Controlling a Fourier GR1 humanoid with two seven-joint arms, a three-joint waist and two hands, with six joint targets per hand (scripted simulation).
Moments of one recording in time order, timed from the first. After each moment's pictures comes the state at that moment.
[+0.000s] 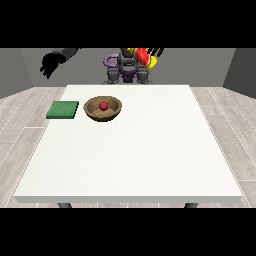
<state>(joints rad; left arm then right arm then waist) -0.91 0.09 -0.25 -0.99 -0.75 0.30 0.38 -0.27 -0.37 -0.42 -1.09 -0.33 0.22 -0.02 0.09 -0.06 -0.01</state>
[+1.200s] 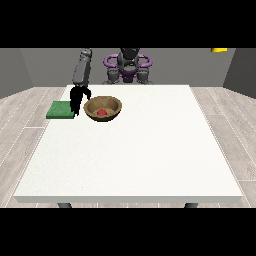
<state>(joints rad) -0.84 0.44 0.36 -1.22 0.16 -0.29 0.22 -0.38 -0.21 -0.42 -0.81 -0.29 0.12 -0.31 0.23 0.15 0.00</state>
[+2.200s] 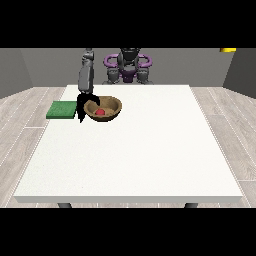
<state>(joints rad) -0.76 0.56 0.43 -1.33 0.29 -0.34 0.25 -0.54 -0.20 -0.39 -0.59 -0.26 0.08 -0.50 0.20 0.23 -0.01</state>
